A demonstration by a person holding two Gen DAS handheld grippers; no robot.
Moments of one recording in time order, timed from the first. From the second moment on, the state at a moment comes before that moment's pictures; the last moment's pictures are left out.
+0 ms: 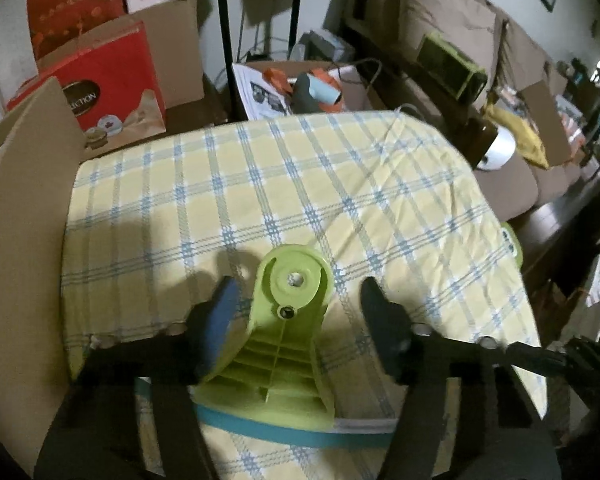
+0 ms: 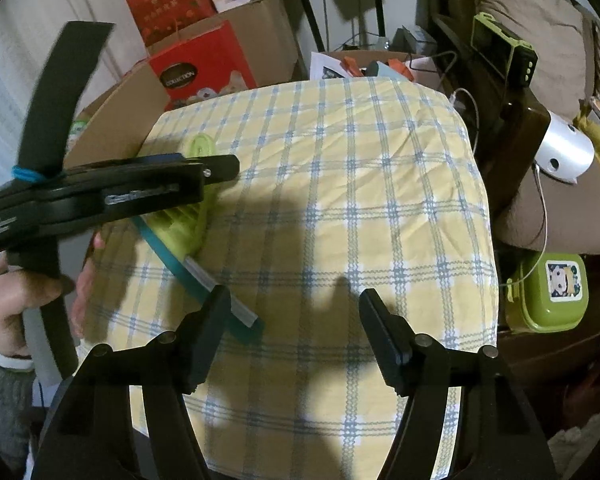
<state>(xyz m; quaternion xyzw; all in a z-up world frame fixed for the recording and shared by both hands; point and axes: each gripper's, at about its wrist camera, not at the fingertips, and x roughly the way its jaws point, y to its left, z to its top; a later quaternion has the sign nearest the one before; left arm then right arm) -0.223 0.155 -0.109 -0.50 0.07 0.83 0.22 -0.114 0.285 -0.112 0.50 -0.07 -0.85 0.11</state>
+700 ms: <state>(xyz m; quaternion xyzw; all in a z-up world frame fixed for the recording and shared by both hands) -0.221 0.125 -0.076 -0.50 -0.03 0.84 0.22 -0.120 0.291 -0.115 0.50 -0.19 -0.83 0.16</state>
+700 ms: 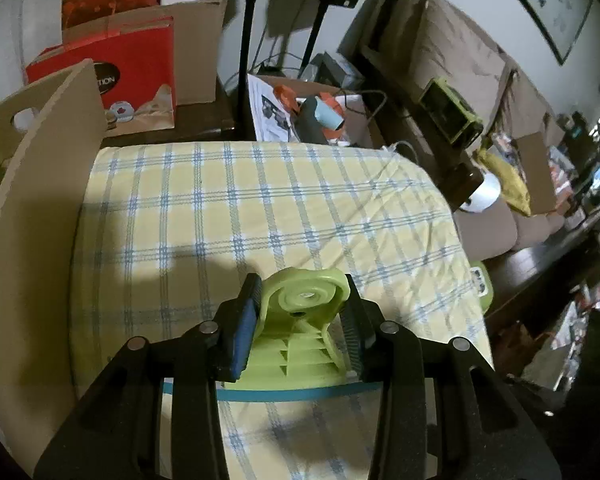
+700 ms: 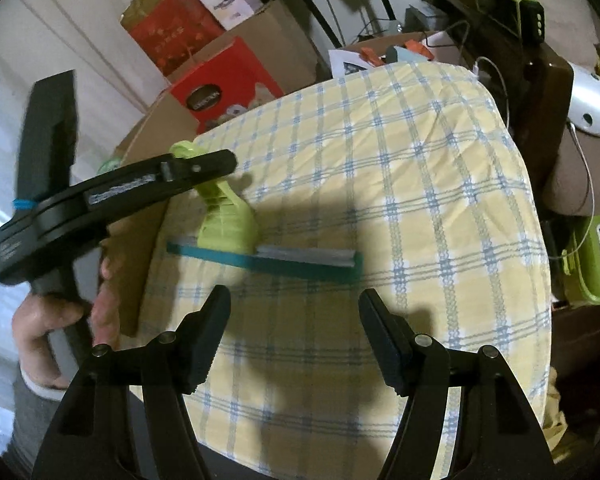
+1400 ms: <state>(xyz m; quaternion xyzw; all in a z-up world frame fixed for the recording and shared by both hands) -0.194 0.100 -0.062 -0.49 -0.11 0.83 0.23 -0.135 0.315 -0.134 0.46 -0.38 -0.79 0.14</state>
